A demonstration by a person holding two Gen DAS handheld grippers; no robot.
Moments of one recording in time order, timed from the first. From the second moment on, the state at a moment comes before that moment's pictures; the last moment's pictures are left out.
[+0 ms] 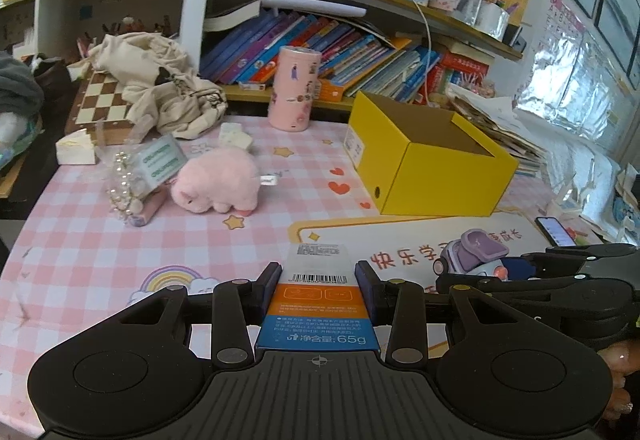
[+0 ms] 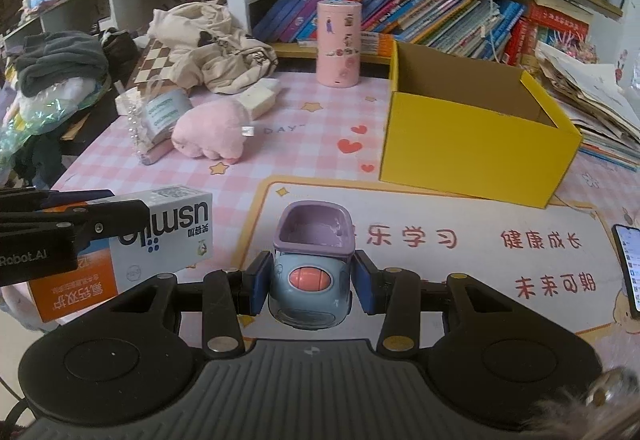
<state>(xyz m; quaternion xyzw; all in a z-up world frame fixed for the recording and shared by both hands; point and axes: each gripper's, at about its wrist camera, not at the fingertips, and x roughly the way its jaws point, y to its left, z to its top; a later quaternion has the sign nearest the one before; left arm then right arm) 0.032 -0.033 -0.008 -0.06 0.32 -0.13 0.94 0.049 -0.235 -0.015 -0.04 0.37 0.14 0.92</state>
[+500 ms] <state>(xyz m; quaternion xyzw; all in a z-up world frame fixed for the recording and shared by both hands) 0.058 -0.077 -0.009 -0.06 0.33 -0.14 0.93 0.076 -0.276 -0.017 -0.03 0.38 0.13 0.92</state>
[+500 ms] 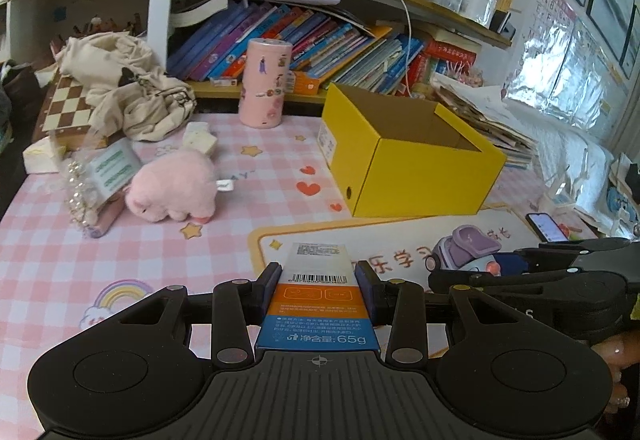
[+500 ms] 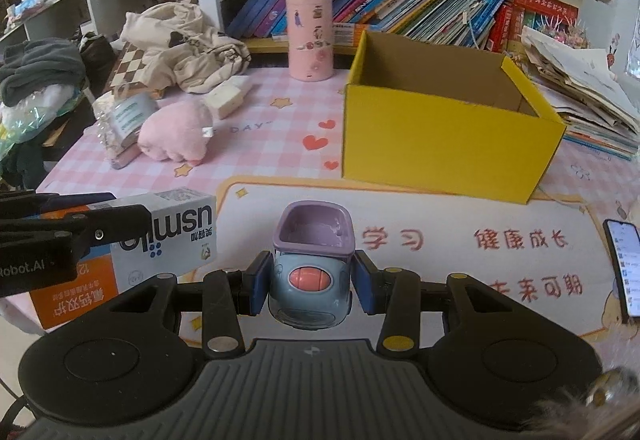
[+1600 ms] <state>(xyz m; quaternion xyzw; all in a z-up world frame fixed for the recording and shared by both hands) 0.154 -0.213 0.070 -0.05 0.23 -0.12 0.97 0.184 -0.409 0.050 -0.03 0.24 0.21 0.95</state>
